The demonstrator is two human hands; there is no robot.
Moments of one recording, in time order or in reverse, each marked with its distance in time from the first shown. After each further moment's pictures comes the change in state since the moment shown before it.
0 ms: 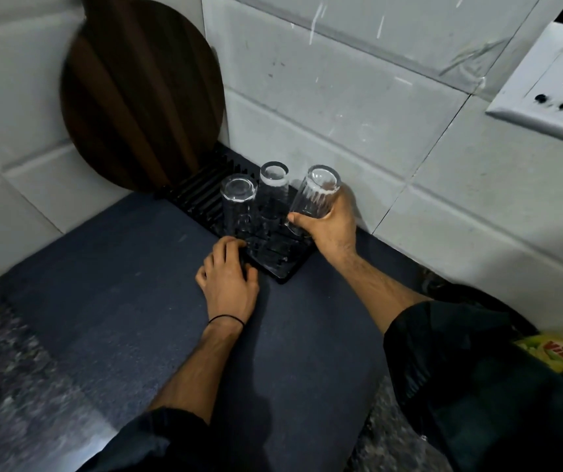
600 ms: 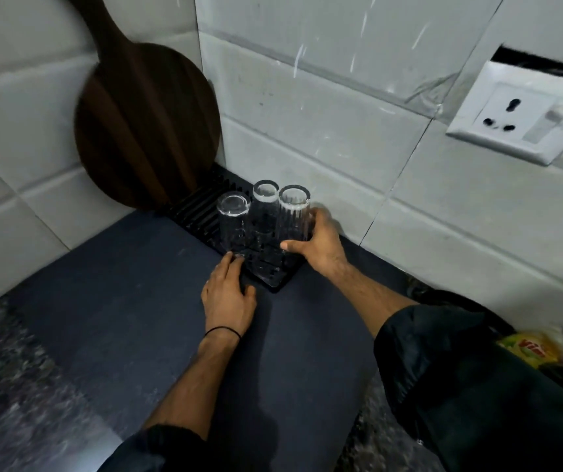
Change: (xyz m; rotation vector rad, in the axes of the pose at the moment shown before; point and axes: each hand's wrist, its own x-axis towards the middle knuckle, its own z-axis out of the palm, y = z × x) left_hand -0.011 0.006 -0.010 -0.001 -0.159 -0.017; right_hand -0.007 -0.007 -0.018 -0.117 -0.281 0.065
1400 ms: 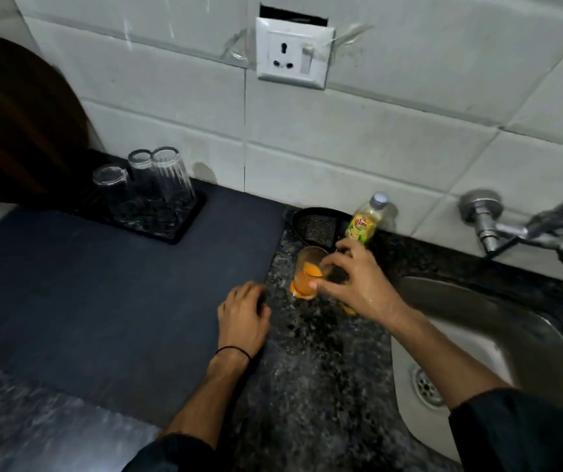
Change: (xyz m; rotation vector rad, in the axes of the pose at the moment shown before) left_hand -0.203 0.092 0.057 0.066 -0.349 0.375; right_hand -0.299 0.087 -0.191 -0.404 0.012 0.131
